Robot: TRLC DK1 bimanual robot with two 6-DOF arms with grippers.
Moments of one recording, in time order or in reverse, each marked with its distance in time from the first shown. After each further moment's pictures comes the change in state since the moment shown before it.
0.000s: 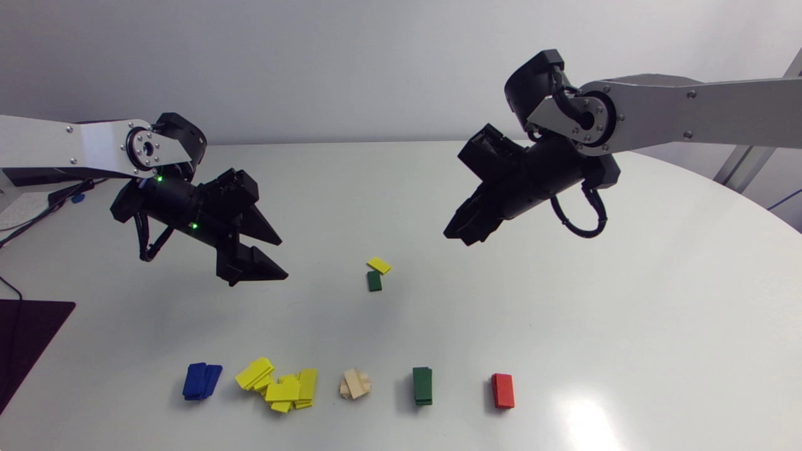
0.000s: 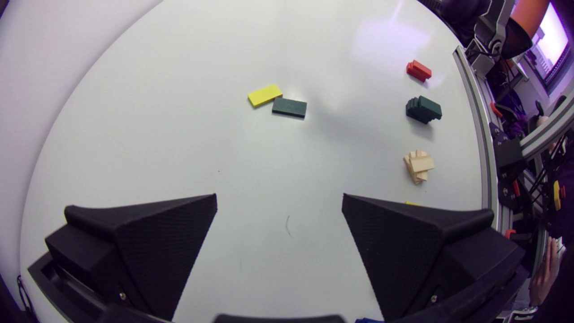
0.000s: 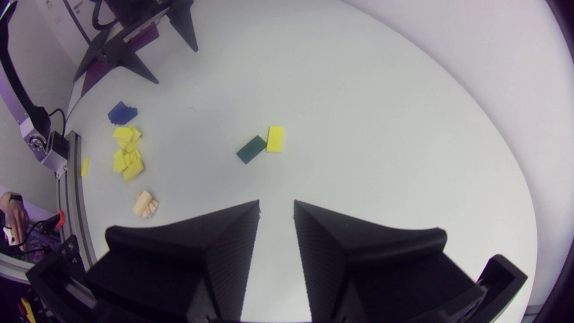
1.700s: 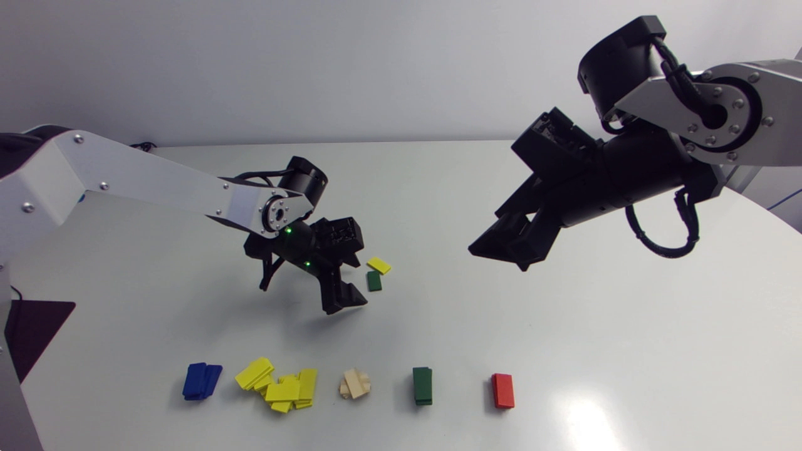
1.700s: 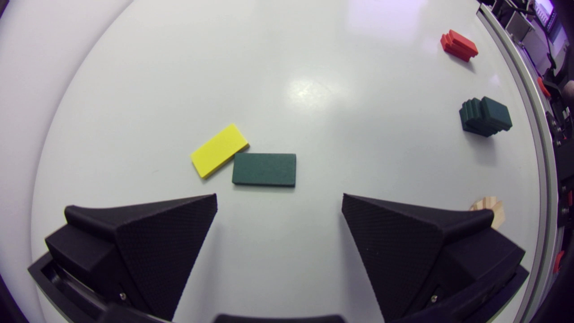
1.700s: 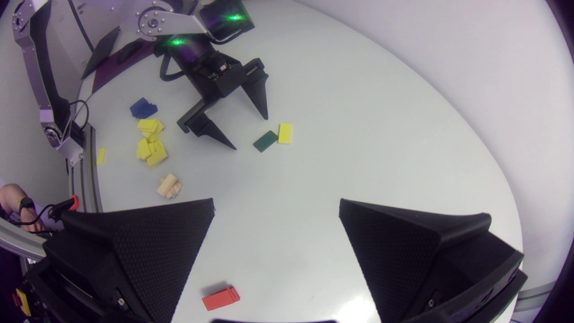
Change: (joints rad) left arm -0.341 0.228 -0.030 0.434 -0.191 -0.179; right arm -0.028 -0.312 -0.175 -0.063 -0.004 -0.023
